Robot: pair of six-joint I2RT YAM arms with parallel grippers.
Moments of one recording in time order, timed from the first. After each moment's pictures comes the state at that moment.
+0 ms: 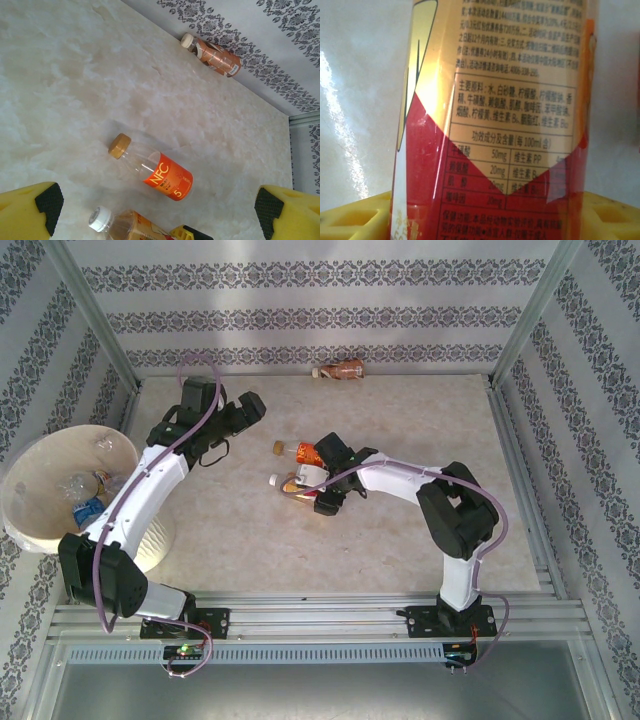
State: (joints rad) left arm -0.24 1.42 1.33 -0.56 0.07 -0.75; right arm 0.67 1.89 1.24 -0.51 -0.15 -0.63
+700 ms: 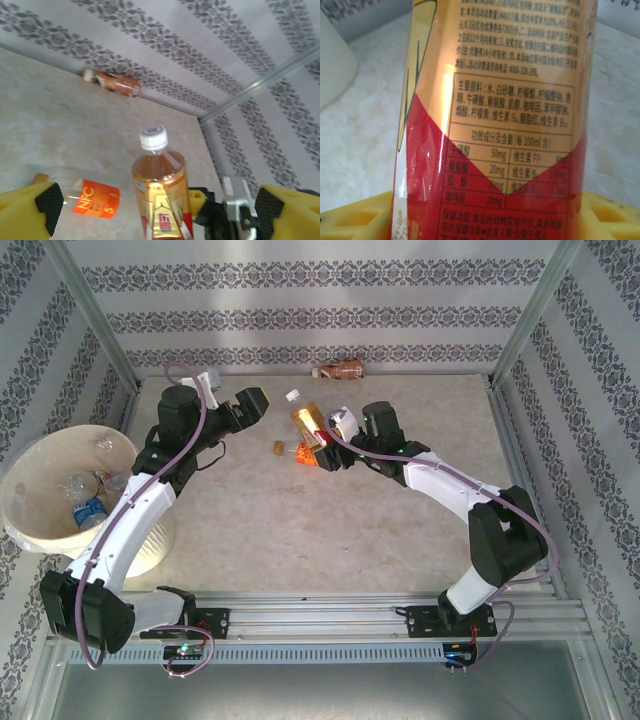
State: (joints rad) left arm -0.23 1.24 1.16 -0.19 0.33 -0.69; right arm 0.48 1.61 1.10 -0.05 -0.49 -0.07
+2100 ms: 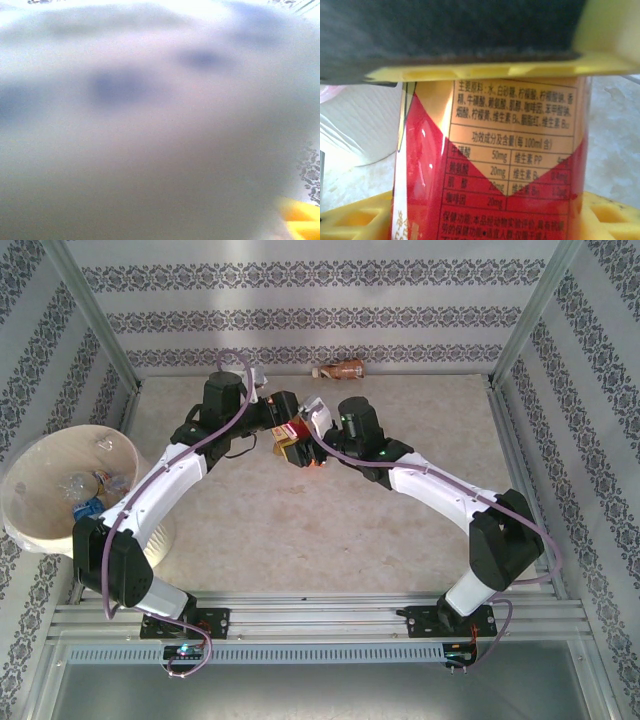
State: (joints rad) left arm -0.35 1.49 1.32 -0.26 0.33 -0.64; right arm 0.64 1.61 1.22 0.01 -0.46 0.04
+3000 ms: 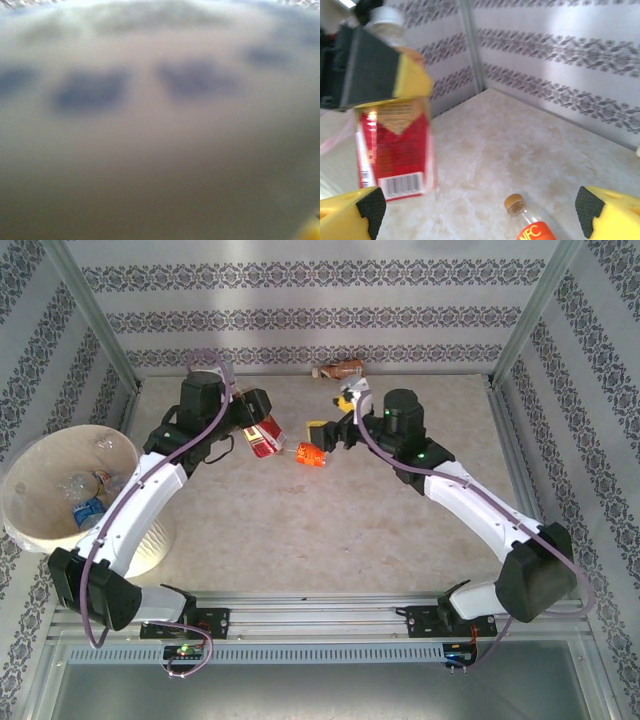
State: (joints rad) left arm -0.31 1.35 1.38 -0.51 0.04 -0.57; right arm 0.48 1.39 1.11 0.11 -0.43 0.14
